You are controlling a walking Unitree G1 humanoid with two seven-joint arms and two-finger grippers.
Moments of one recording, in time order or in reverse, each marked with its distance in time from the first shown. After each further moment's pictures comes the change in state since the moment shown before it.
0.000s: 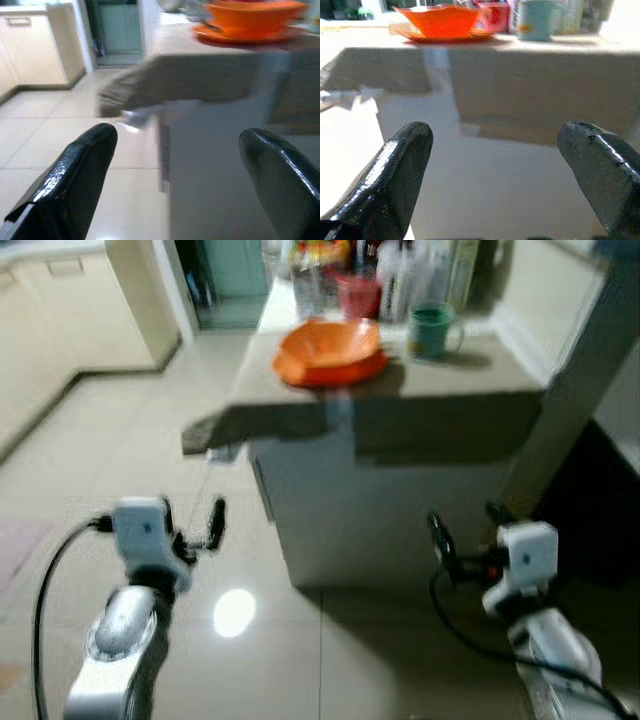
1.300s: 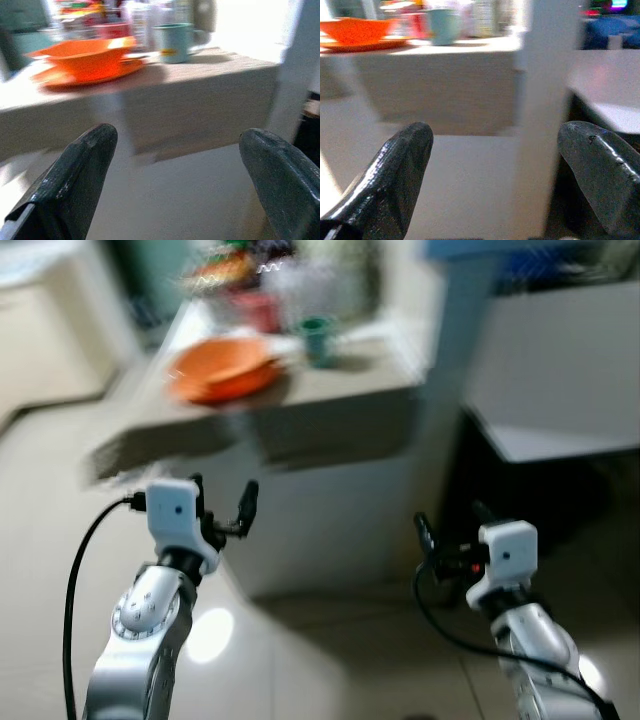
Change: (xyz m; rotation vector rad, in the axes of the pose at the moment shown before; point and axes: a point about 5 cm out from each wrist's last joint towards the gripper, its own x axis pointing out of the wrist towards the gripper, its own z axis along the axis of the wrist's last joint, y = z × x) left arm 0.015 -0.018 0.011 0.007 -0.066 -0.104; right arm 0.012 0.014 -0.001 -0.005 -0.021 0.008
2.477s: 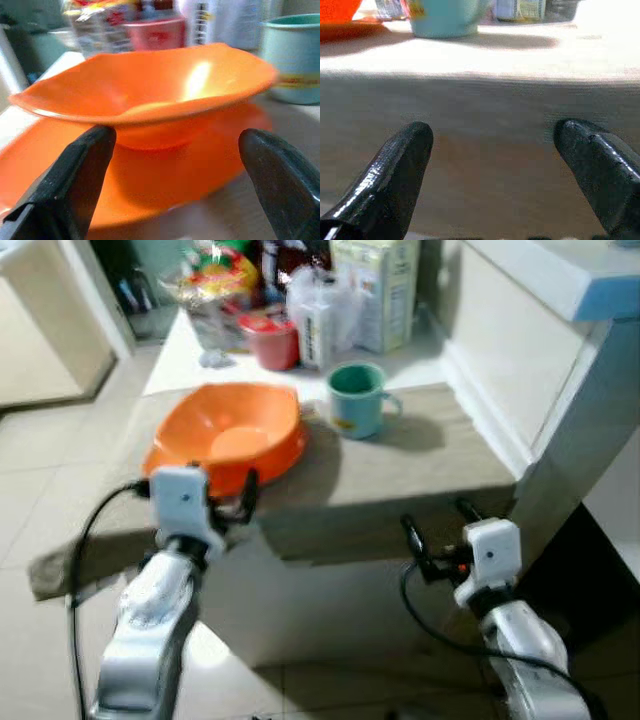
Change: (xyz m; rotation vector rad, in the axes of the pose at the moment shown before) left arm 0.013 -0.012 0.014 0.060 -0.035 0.006; right arm 0.003 0.009 -0.006 -0.020 0.019 0.046
